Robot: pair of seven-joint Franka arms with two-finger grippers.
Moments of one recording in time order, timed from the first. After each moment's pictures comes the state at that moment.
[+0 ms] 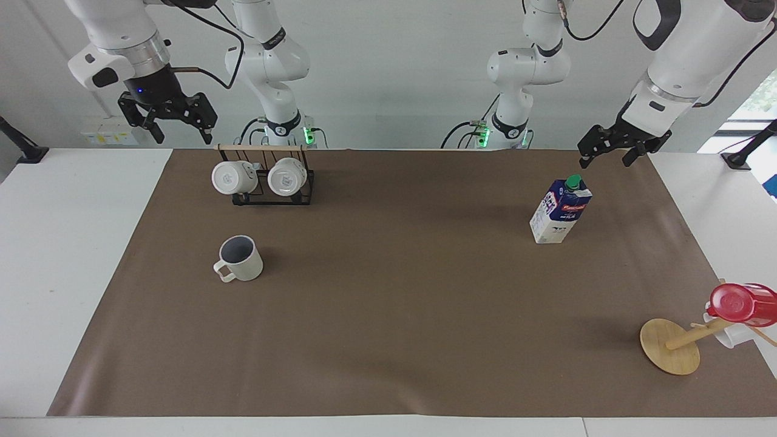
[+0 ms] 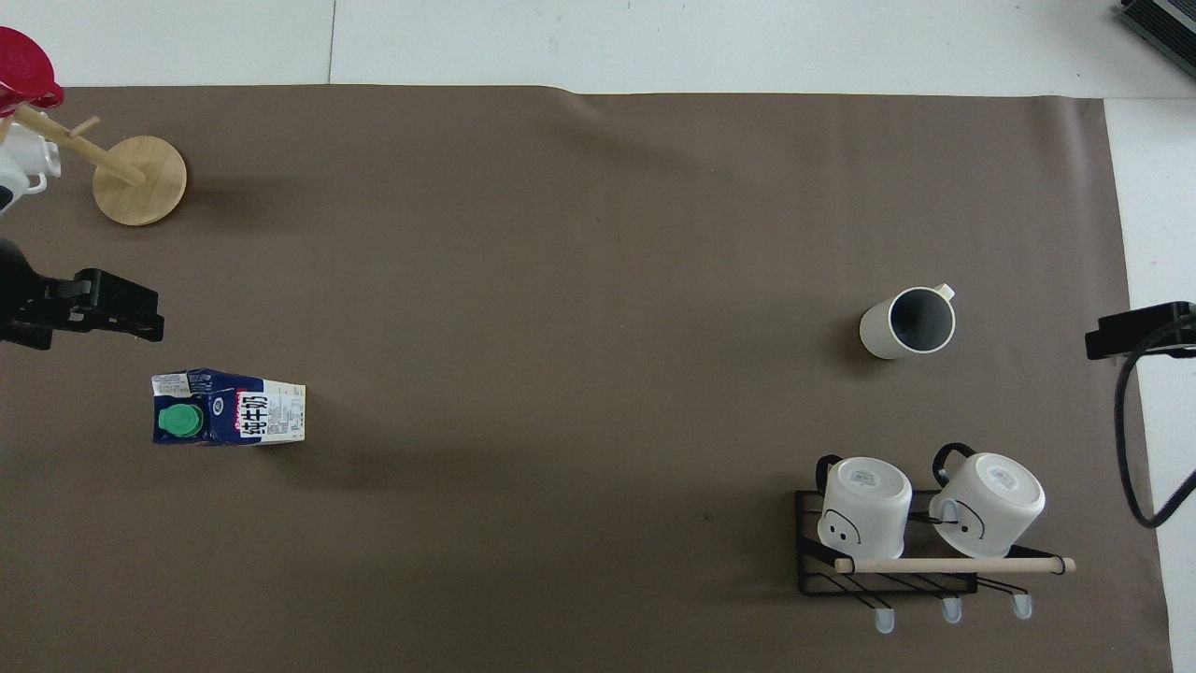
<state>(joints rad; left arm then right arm) -0.03 0.00 -0.04 -1.55 -0.02 1.47 -0.08 0.05 -0.09 -0.09 -1.58 -0.02 1.49 -0.03</state>
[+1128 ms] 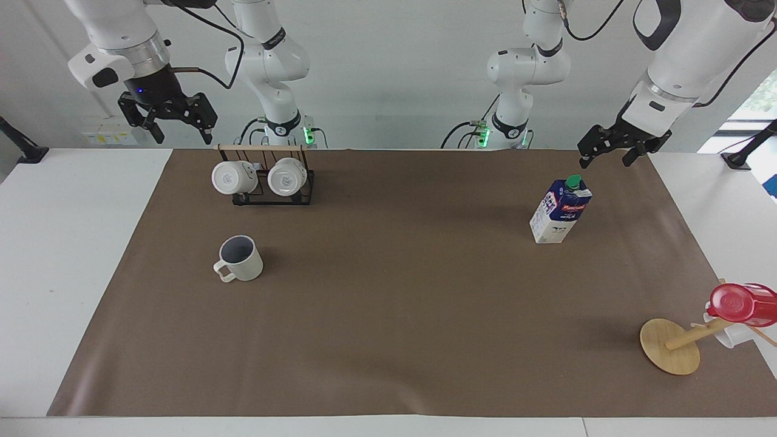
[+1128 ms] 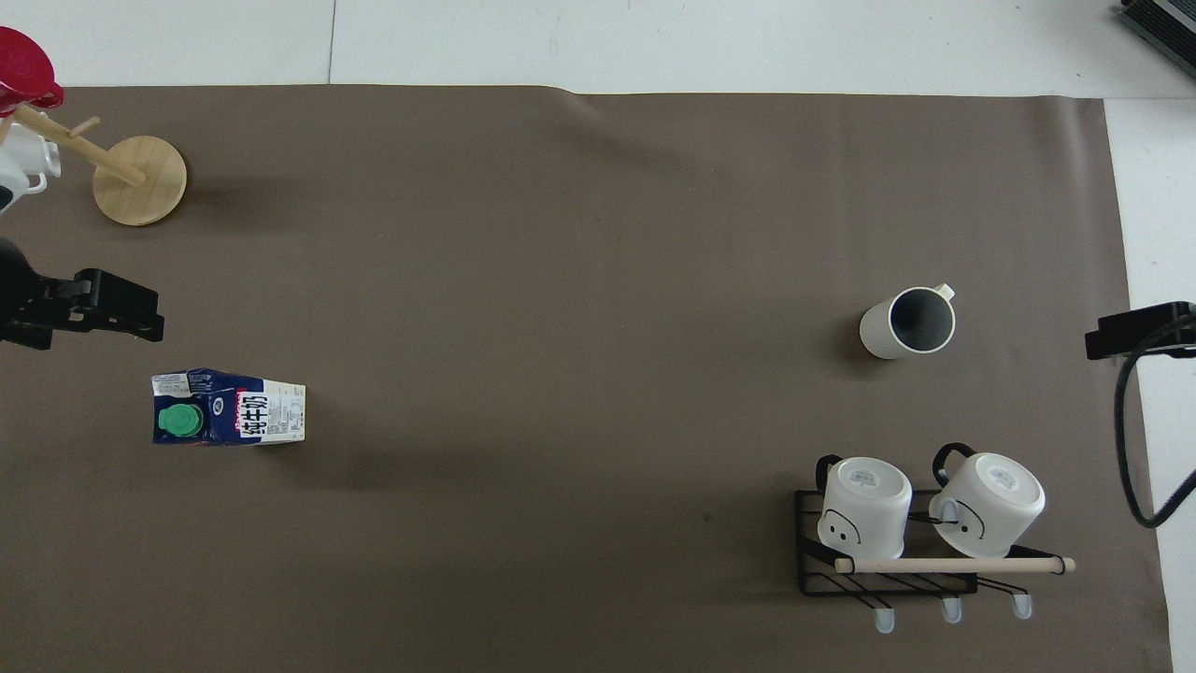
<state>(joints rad) -0.03 0.00 -0.04 -1.55 -0.02 1.47 -0.08 0.05 -0.09 -0.10 -1.58 -0.02 1.49 -0.03</state>
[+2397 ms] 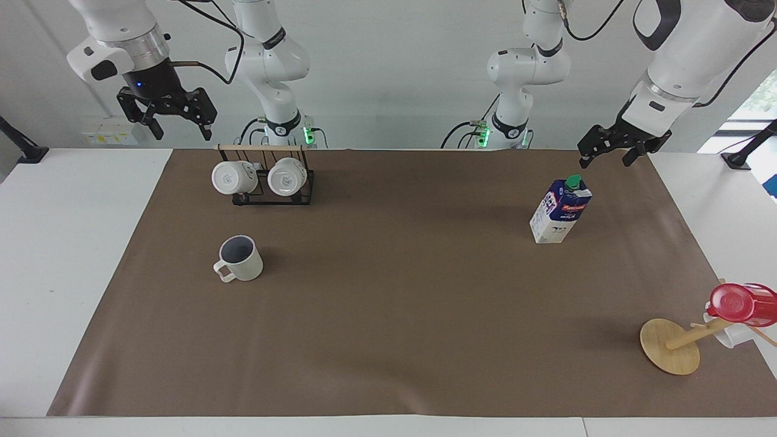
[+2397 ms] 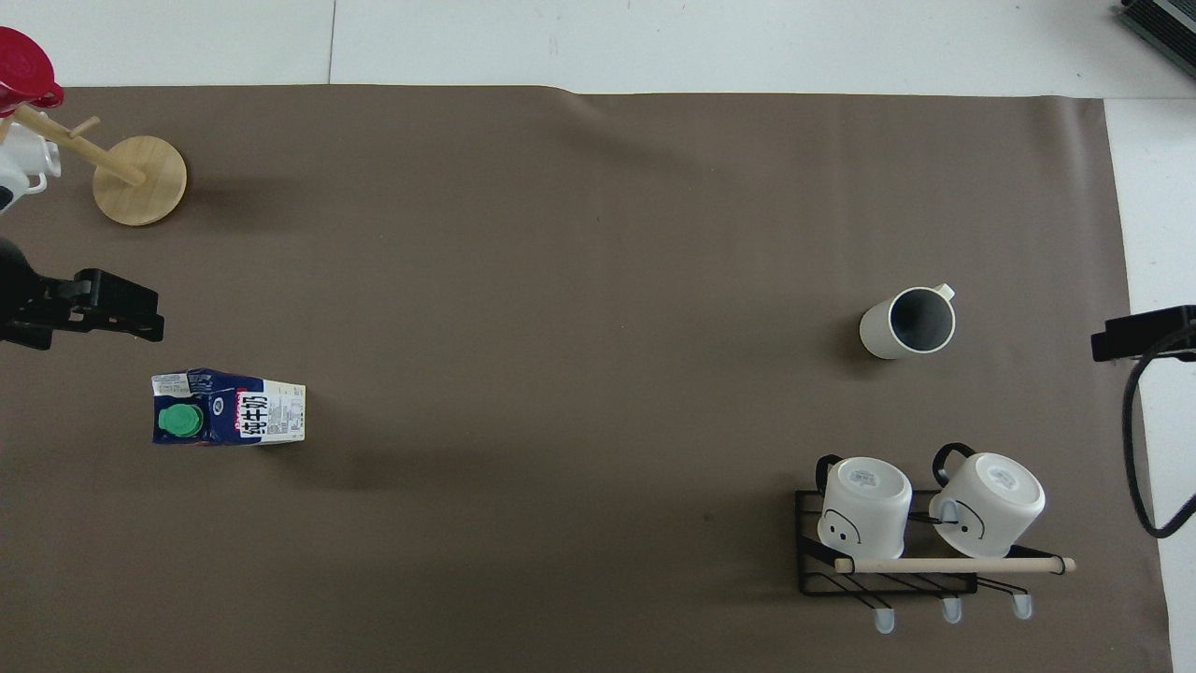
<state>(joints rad) -0.03 0.00 -0.04 -1.55 -0.02 1.47 -0.08 0.05 -0.10 -0.09 -1.58 -0.02 1.49 -0.03</state>
